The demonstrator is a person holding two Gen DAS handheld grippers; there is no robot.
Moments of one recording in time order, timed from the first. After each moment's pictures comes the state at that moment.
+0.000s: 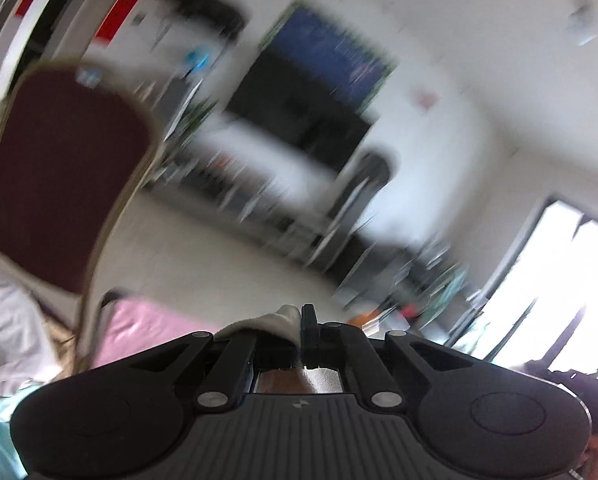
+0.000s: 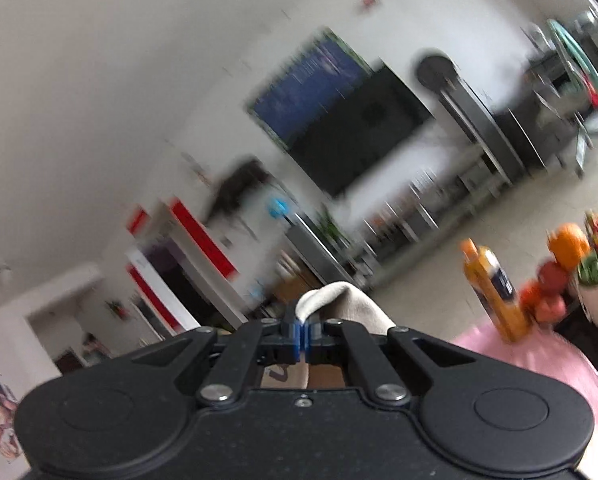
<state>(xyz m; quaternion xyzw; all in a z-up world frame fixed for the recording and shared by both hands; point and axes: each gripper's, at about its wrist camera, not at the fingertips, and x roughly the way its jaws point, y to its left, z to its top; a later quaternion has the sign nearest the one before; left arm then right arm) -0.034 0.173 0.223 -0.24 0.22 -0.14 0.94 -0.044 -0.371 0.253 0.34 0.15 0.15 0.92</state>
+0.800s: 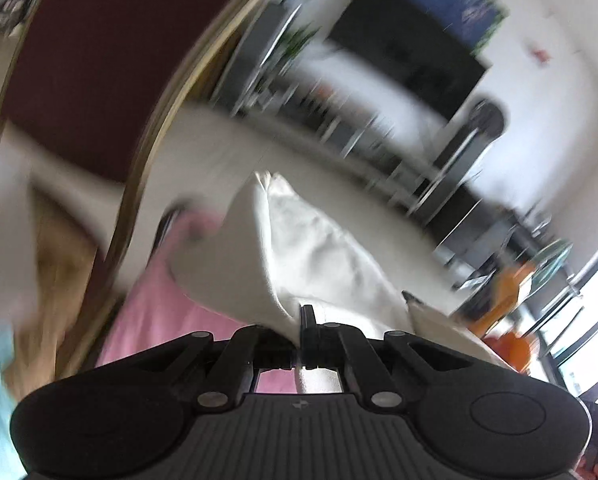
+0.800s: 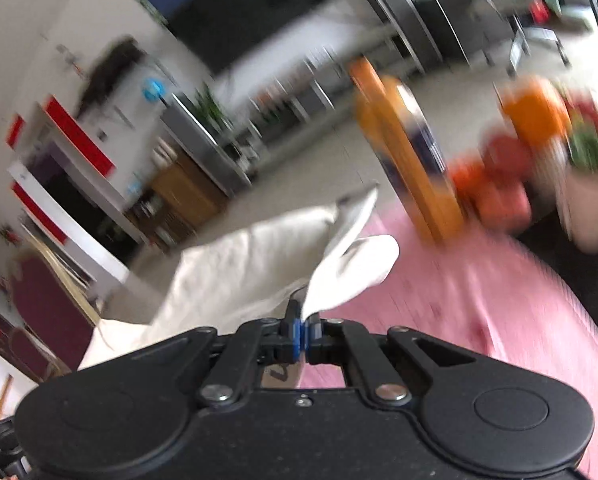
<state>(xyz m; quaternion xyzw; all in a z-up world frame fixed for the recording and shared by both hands) 0.113 0.163 -0.007 -0.26 0.31 -0.03 0.91 0.140 -0.344 0.030 0.30 0.34 0.07 0.89</state>
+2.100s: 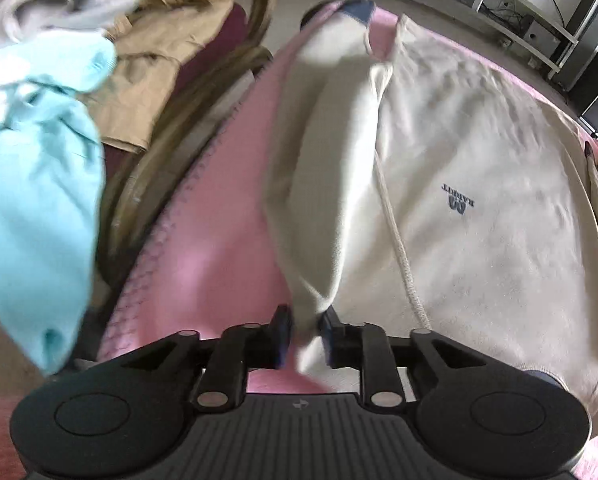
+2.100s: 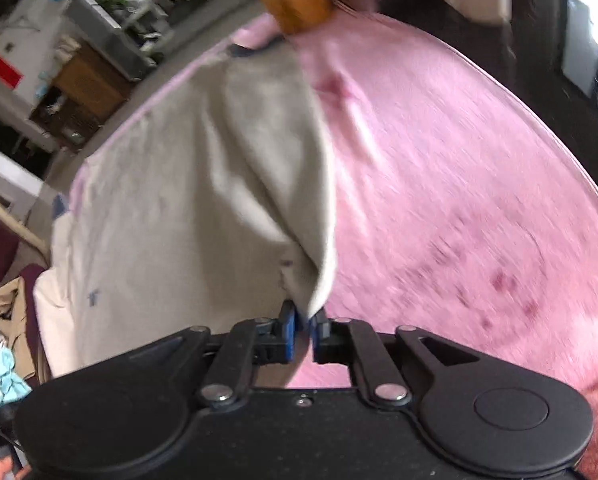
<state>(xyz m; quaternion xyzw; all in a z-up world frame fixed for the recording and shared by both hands) 0.070 0.122 -0.125 -0.13 0.51 0.12 0.84 0.069 -0.353 -0.111 0.27 0.50 0.00 0.82</state>
